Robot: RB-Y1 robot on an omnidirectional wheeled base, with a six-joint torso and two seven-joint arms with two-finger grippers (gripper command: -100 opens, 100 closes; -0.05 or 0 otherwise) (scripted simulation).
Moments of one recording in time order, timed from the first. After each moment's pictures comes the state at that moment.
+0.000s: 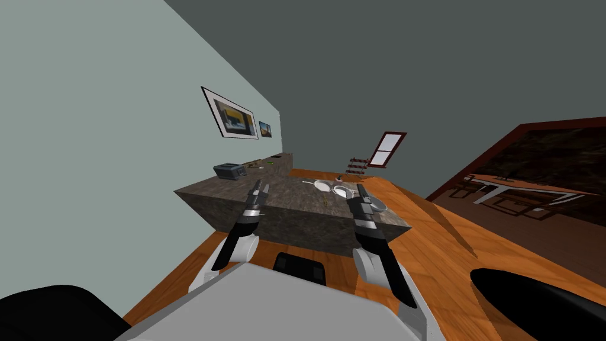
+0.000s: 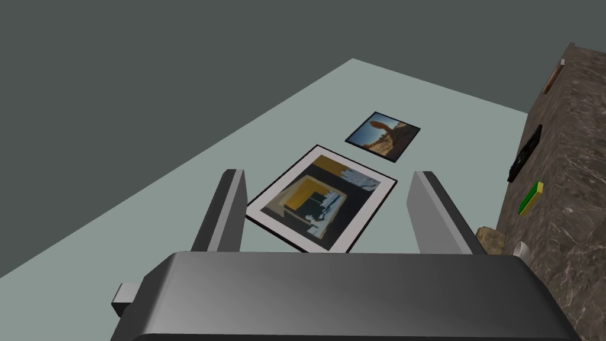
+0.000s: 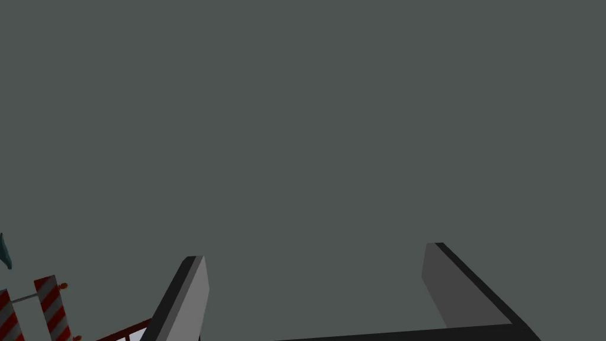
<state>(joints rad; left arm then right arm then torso) 0.51 0.03 -0.01 -2.22 0.01 -0.41 0.17 0.37 -0.15 0.05 -2.25 -0.02 -0.25 -0.08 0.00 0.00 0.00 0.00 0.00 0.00</state>
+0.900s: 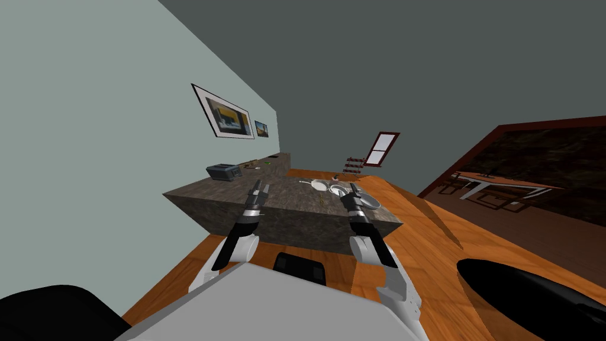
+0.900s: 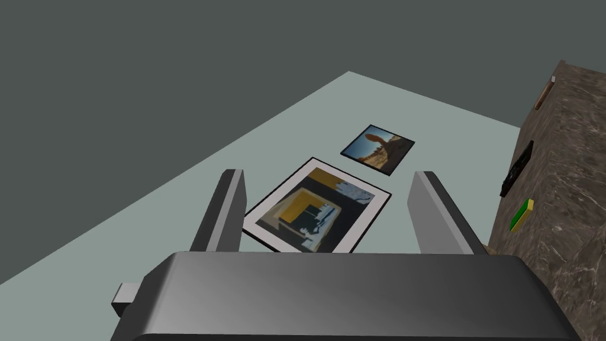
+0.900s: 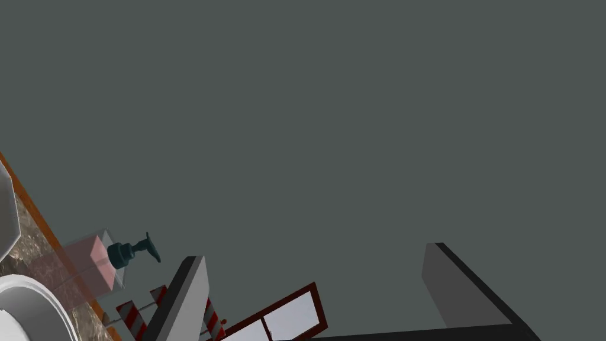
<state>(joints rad) 0.51 0.03 -0.01 -2.22 0.01 -0.41 0.17 0.22 -0.20 0.03 -2.12 -0.14 -0.05 -0.29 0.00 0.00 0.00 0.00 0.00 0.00</state>
